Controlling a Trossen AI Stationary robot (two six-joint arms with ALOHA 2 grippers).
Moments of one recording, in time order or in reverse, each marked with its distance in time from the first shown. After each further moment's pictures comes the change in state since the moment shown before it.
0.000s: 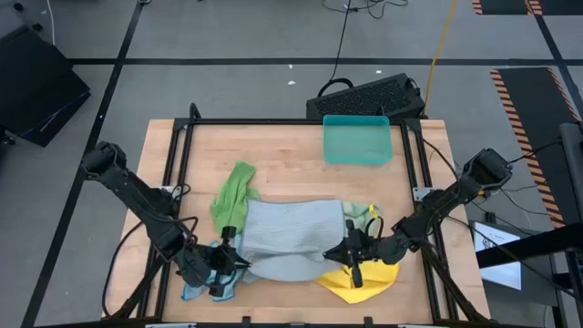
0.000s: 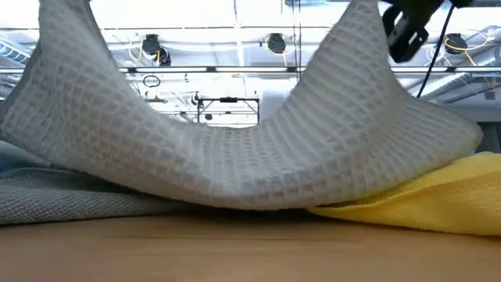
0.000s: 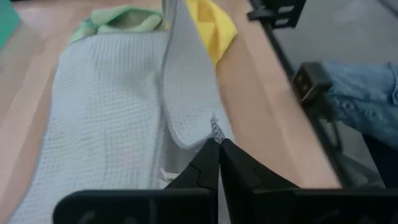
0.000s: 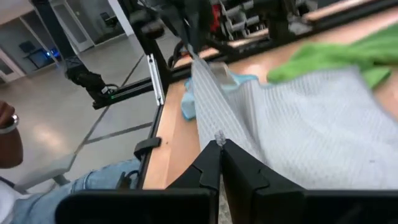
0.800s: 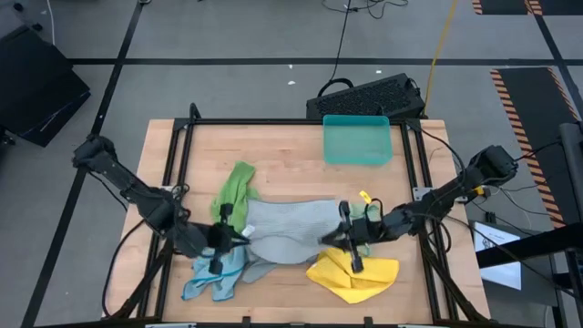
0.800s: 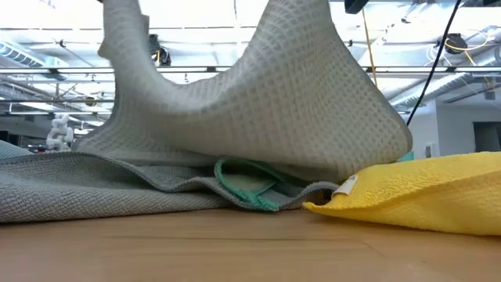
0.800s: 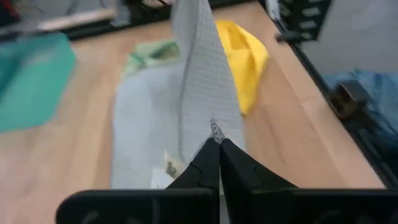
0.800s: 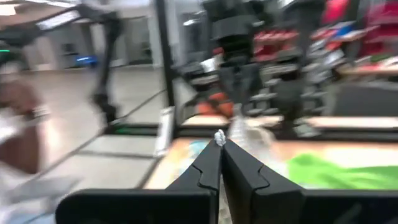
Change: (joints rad) left arm 0.125 -0.167 0.000 -0.097 0.035 0.203; right arm -0.140 -0.100 0.000 0.199 -0.218 -0.460
